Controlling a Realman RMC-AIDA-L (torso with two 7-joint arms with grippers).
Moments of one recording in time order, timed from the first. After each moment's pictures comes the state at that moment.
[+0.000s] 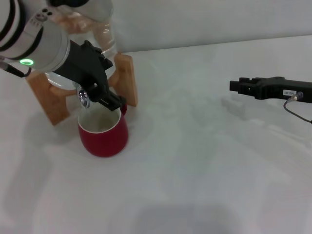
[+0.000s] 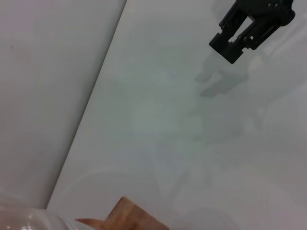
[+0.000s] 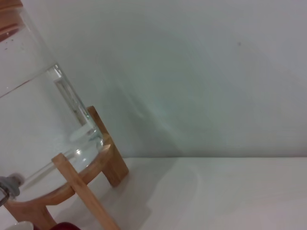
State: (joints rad) left arm -0.85 -2.08 1.41 1.46 -0.58 -1.56 0.93; right arm 0.33 1.90 1.87 0.79 -1.39 1.03 -1.34
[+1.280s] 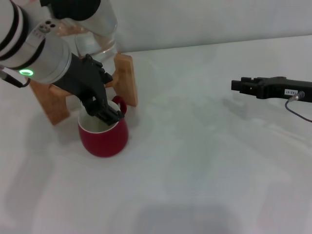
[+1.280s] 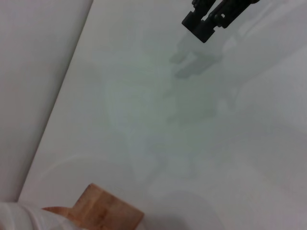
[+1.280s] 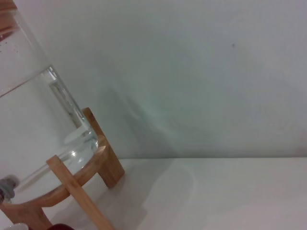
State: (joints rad) left arm -0.85 -2.08 1.43 1.46 -0.58 -1.62 0.92; right arm 0.33 1.89 1.88 0.78 -1.39 1.03 -1.34
